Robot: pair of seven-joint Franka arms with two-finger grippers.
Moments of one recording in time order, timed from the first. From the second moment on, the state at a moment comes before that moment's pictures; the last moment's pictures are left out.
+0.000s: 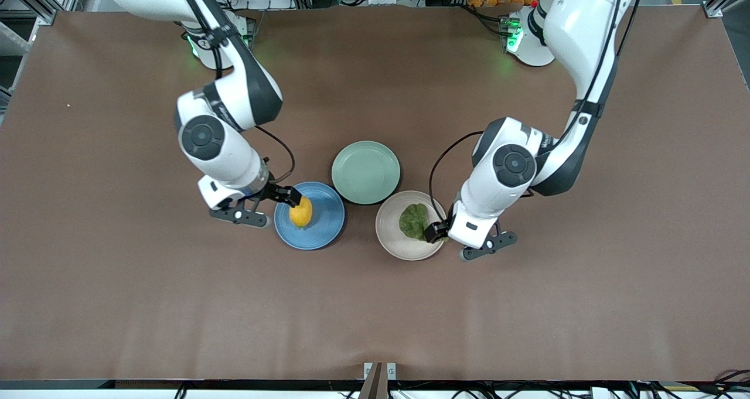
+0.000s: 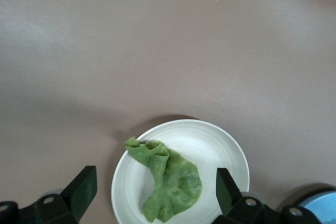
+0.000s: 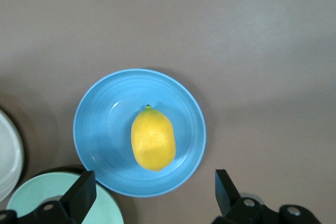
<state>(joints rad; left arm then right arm) -0.38 0.65 -0.15 -1.50 0.00 2.33 -0.85 0.40 0.40 0.05 -1.79 0.05 2.22 0.63</state>
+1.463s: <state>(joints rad) -0.55 0.82 -0.06 -1.49 0.06 2.45 -1.16 0.44 0.59 0.05 -1.84 0.02 2.48 0.68</state>
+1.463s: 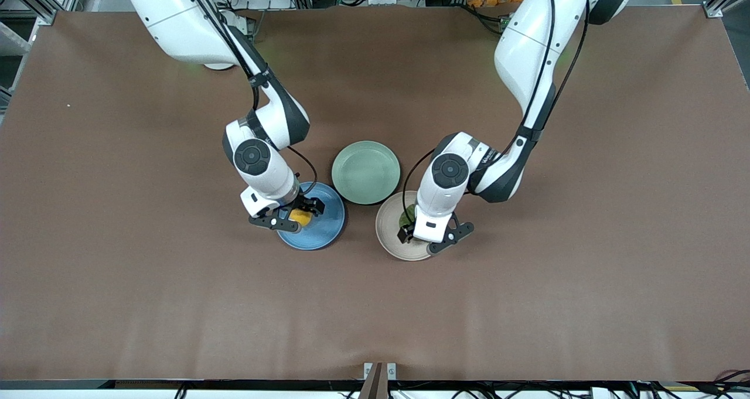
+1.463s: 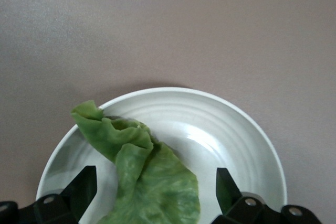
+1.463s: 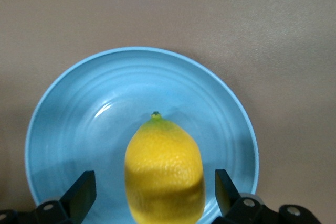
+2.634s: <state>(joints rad) -0.56 0.81 -0.05 -1.47 0.06 2.36 -1.16 0.40 0.54 0.04 -1.77 0.02 2.31 0.68</state>
